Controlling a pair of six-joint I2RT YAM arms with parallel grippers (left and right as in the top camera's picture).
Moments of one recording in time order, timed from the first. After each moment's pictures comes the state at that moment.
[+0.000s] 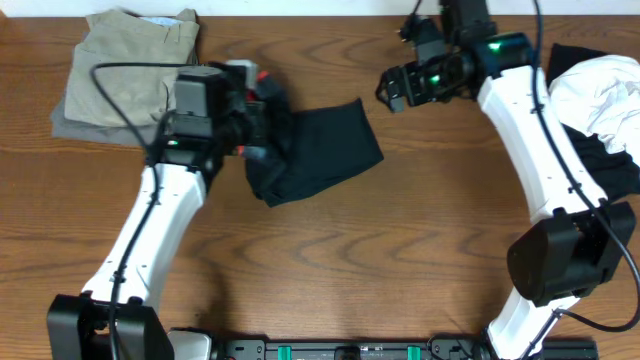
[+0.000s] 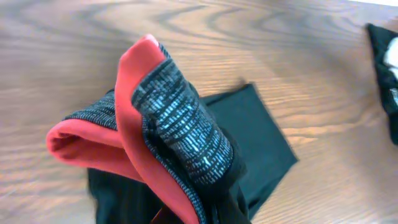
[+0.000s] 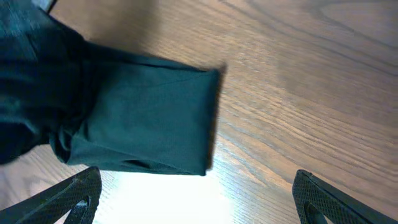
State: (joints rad) left arm -0.17 1.50 1.11 -0.36 0.32 -0.19; right arm 0.20 1.92 1.85 -1.00 -0.34 -0.04
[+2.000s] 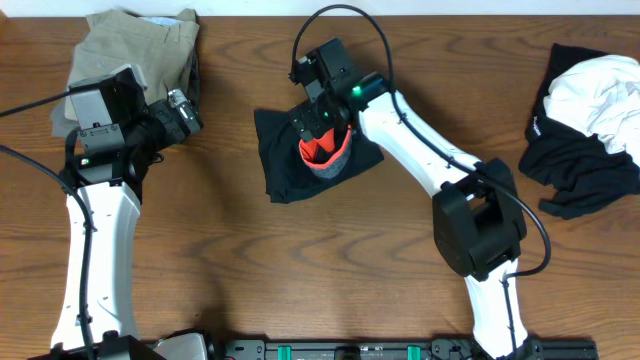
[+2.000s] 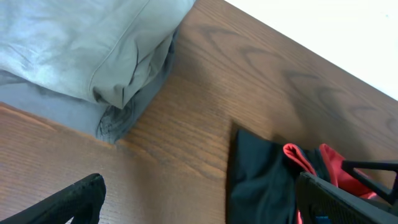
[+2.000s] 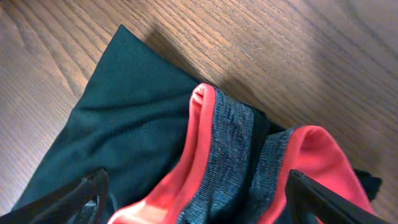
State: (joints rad) left arm 0.21 1.38 1.13 -0.52 0.25 -0.32; right arm 0.58 2.21 1.85 -0.65 -0.13 -0.01
